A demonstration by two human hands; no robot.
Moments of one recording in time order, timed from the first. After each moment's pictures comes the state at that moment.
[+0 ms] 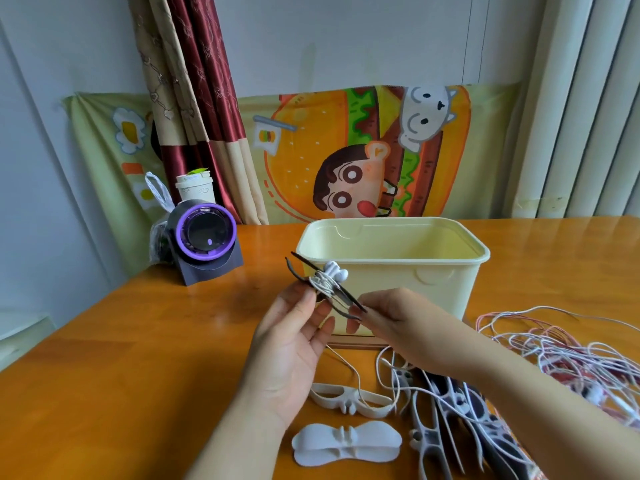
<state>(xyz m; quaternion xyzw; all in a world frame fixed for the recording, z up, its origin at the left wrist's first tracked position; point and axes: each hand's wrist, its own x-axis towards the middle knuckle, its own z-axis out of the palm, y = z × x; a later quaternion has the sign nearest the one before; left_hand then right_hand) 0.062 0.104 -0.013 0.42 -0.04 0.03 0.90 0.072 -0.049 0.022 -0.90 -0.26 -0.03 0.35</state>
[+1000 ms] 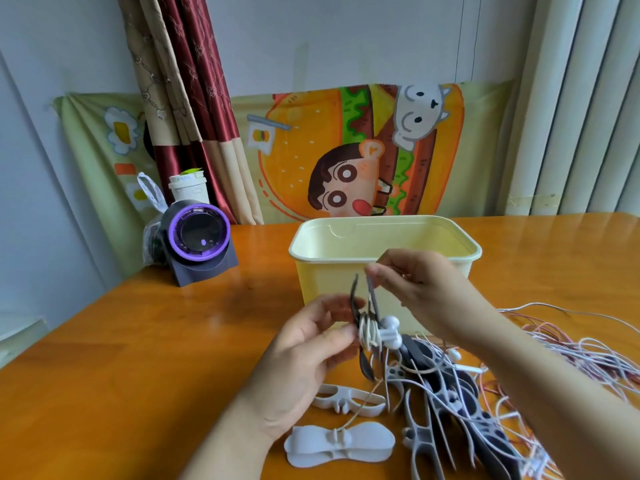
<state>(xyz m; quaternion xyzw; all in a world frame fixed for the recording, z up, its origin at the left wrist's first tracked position) 0.051 0.103 -0.016 0.57 -0.20 -0.07 0.79 0.081 -0.071 0.033 -0.87 -0.22 -0.16 0.40</state>
